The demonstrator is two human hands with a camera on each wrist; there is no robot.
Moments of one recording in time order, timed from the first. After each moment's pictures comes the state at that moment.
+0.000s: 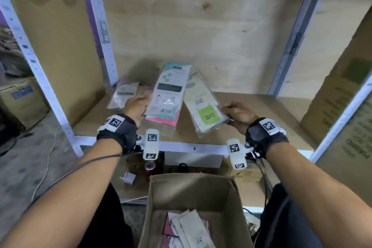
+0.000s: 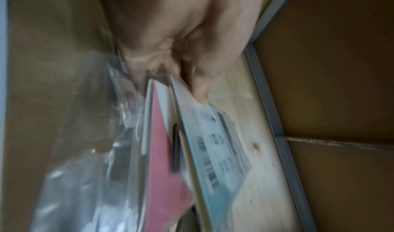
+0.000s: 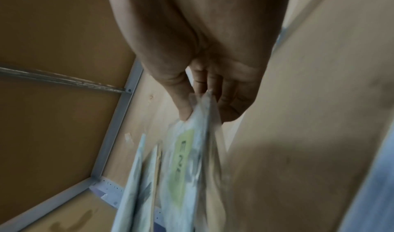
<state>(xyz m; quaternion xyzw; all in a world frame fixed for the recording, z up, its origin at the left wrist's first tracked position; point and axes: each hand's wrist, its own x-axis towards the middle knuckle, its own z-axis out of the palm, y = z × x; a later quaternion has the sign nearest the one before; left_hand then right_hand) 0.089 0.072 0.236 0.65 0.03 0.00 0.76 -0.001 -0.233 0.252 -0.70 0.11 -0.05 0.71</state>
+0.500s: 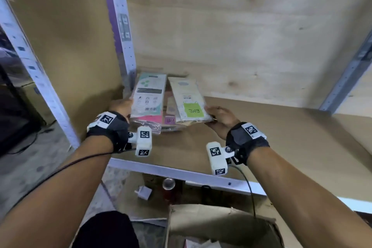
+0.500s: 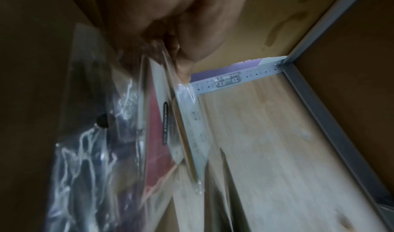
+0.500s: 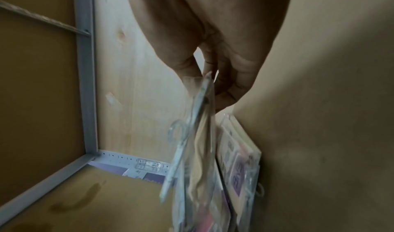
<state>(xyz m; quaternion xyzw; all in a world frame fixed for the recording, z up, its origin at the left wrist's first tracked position) 0.235 0.188 0.201 0.73 0.18 0.04 0.66 0.151 -0.113 0.228 -0.57 0.11 0.05 0.81</state>
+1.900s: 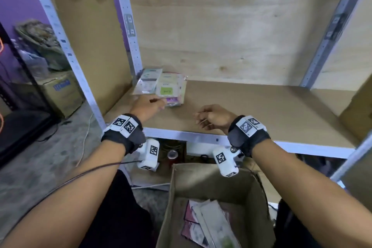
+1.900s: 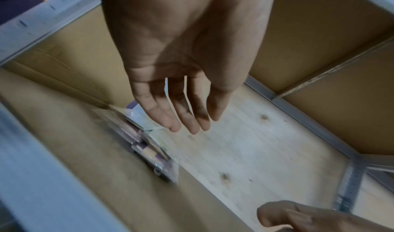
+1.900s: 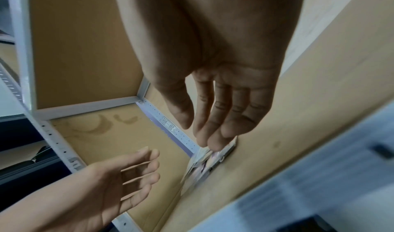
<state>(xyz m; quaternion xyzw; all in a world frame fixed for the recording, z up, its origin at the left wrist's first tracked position) 0.066 0.126 0.223 0.86 -0.04 0.03 0.51 -0.003 -0.115 0.237 -0.80 -0.01 0.14 0.59</state>
